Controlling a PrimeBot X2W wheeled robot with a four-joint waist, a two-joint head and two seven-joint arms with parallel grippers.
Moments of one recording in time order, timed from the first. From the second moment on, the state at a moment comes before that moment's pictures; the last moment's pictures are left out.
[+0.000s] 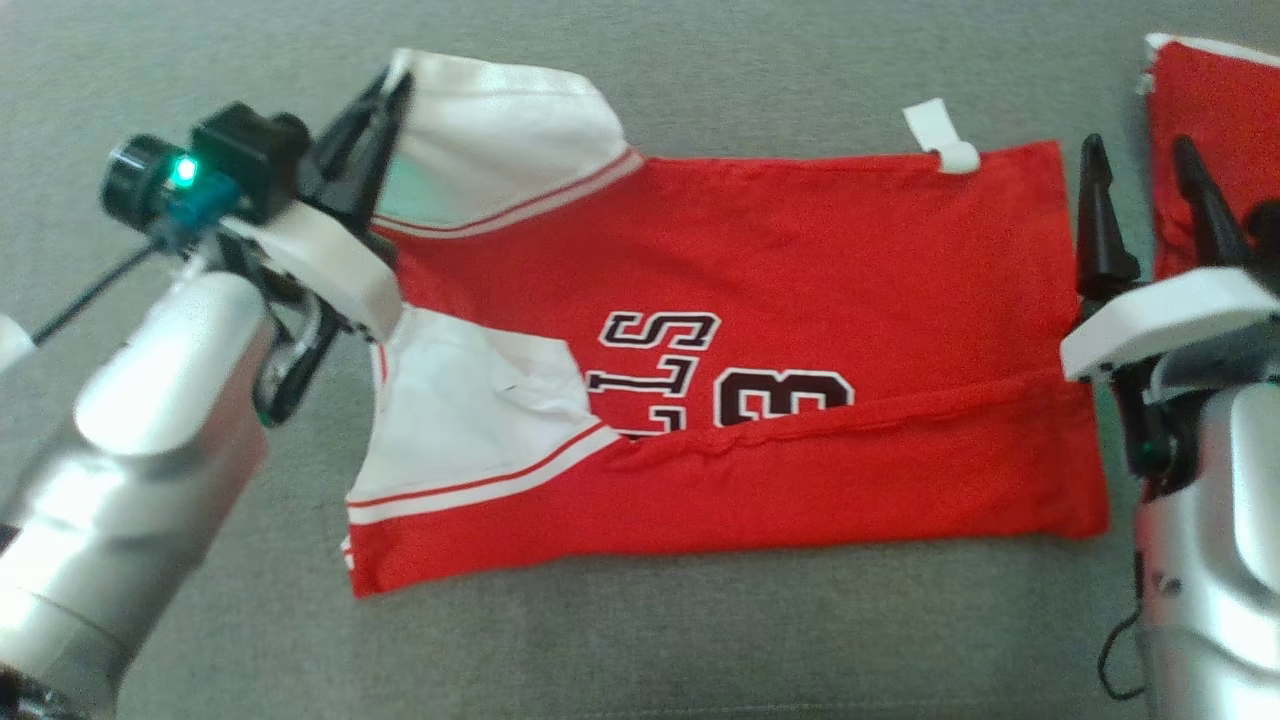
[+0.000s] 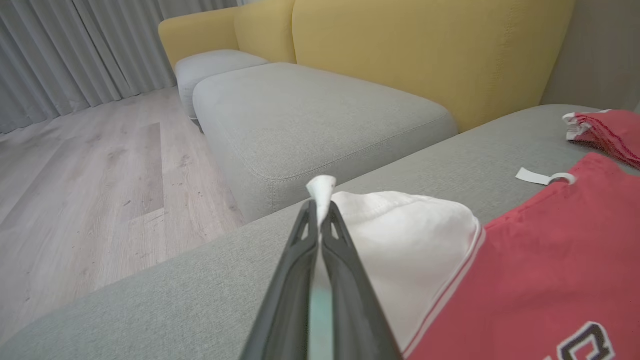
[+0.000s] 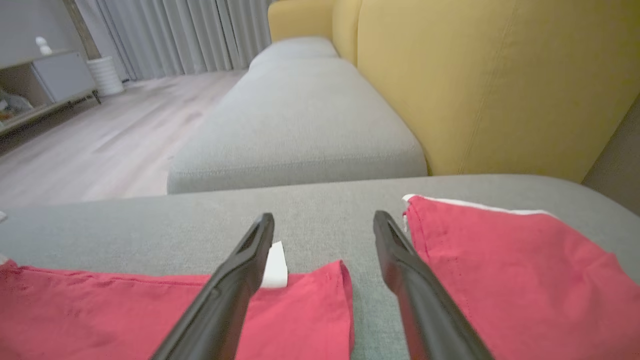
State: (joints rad) left arm -0.92 0.43 -0.86 0.60 -0.66 -0.06 -0.13; right arm -0.41 -0.07 -0.13 0.23 0.10 0.12 0.06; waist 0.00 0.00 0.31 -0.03
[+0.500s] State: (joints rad) left arm -0.87 0.46 -0.89 0.33 -0.66 0.01 -0.06; right arm -0.69 -0.11 -0.24 0.65 -0.08 0.12 0.33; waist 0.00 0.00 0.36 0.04
